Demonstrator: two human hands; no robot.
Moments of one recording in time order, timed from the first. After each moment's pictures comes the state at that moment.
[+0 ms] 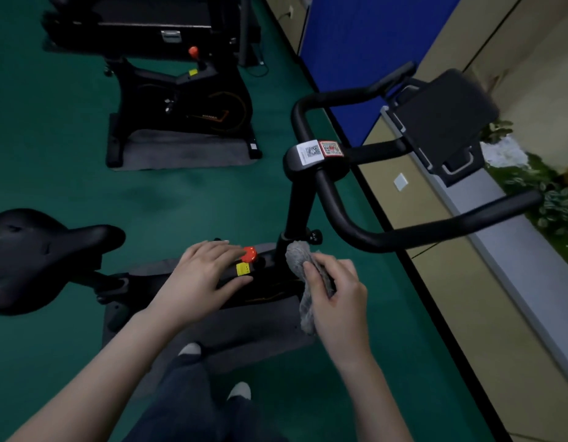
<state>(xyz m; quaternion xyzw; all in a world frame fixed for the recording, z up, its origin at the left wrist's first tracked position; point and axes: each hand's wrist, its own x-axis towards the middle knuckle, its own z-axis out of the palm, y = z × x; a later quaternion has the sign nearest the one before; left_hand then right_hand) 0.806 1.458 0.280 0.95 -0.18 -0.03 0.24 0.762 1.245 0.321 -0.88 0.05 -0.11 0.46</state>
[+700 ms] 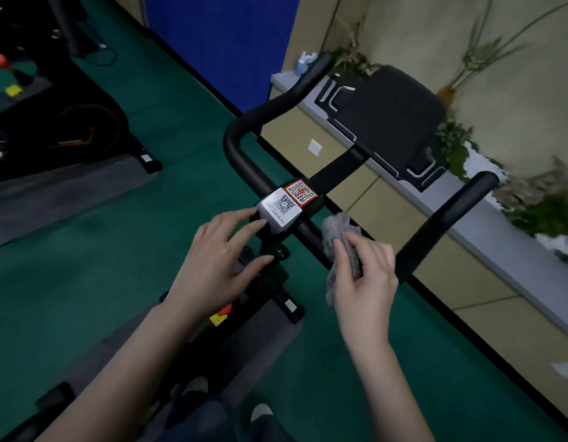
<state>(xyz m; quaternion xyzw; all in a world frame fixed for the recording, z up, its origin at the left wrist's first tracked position) 1.016 1.436 0.299 0.84 -0.43 0.03 0.33 0.888 1.283 0.342 -0.86 0.24 -0.38 0.23</state>
